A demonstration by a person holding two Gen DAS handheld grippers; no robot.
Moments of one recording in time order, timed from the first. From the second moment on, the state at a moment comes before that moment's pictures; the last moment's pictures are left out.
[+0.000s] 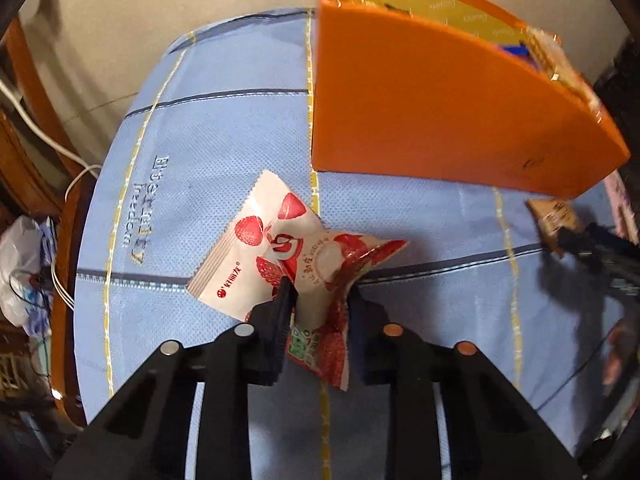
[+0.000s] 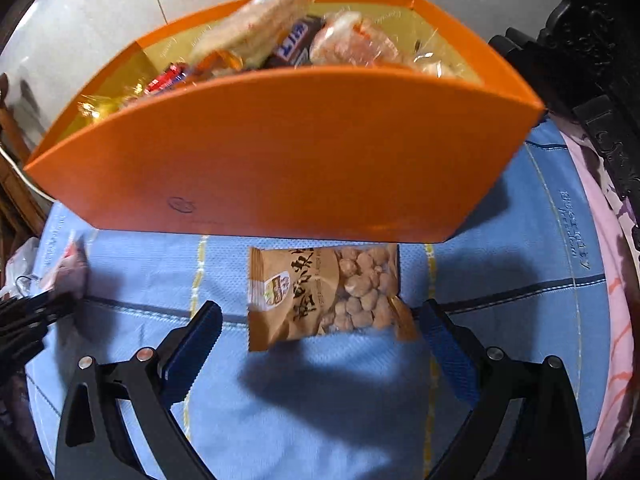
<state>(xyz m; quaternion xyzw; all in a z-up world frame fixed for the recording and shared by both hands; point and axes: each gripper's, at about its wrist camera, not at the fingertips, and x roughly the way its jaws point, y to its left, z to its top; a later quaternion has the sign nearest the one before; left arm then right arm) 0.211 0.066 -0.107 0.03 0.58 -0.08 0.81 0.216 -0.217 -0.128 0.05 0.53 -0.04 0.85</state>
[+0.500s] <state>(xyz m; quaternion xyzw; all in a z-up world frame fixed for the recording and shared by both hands) 0.167 0.036 -0.046 0.03 0.56 -0.12 0.82 0.222 -0.218 -0.128 0.02 0.54 -0.03 0.84</state>
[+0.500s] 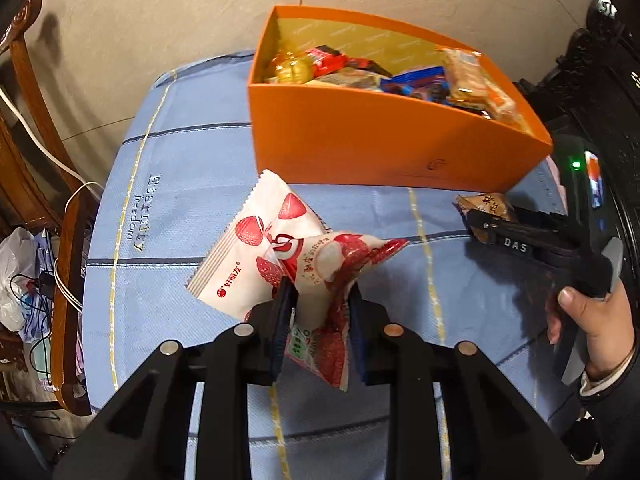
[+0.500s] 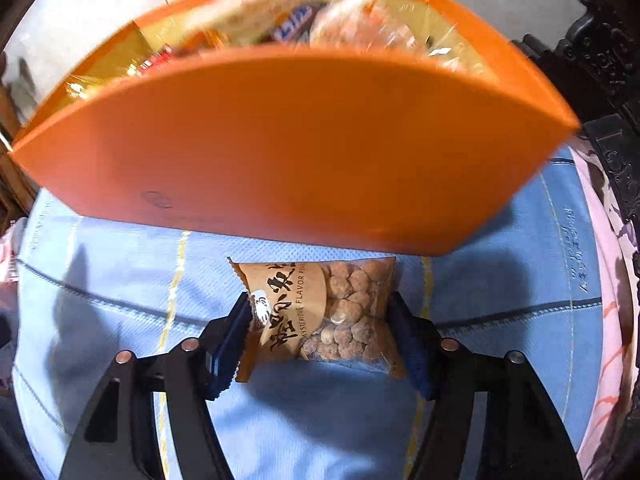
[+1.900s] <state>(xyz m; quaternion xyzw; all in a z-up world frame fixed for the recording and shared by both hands) 0.324 -0.046 0.038 0.02 0.48 -0.10 0.87 0.308 -0.228 0.021 0.06 0.43 -0.02 0.90</state>
